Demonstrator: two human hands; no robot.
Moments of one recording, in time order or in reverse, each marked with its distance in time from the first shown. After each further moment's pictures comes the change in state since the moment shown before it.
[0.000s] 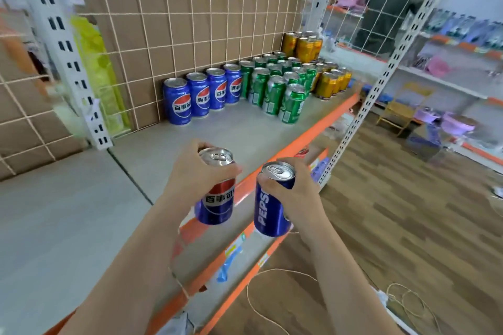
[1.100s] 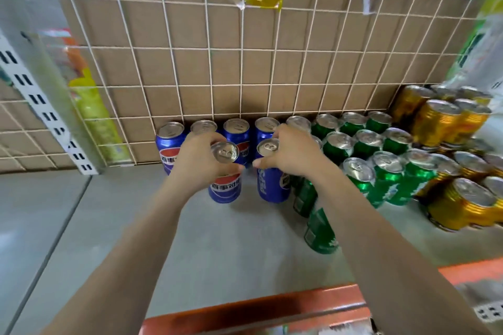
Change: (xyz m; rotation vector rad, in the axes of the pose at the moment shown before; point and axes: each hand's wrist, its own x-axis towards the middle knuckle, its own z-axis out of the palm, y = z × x) left_hand 0.248 0.060 0.097 0.658 0.562 -0.058; right_hand 0.415 -0.041 0.006 -0.849 -0.719 -0.585
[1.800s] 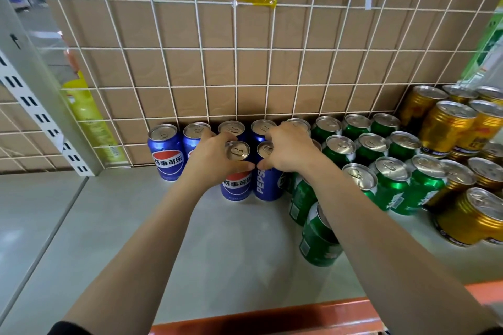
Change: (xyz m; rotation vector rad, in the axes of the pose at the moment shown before) left_hand 0.027 0.015 0.033 0.128 -0.080 -0.056; right_hand 0.031 0.017 0.005 -0.117 -0.011 -0.084
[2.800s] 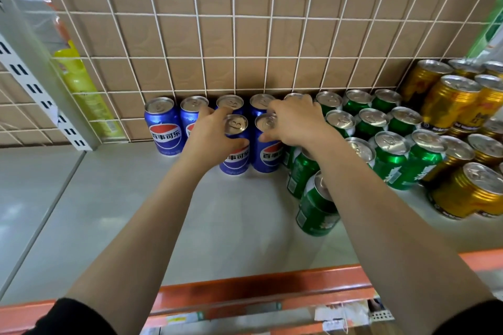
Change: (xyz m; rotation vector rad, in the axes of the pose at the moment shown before) left_hand -0.017 0.004 0.004 -0.060 0.080 0.029; right_hand -0.011 0.005 -0.009 -0.165 -0.041 0.019
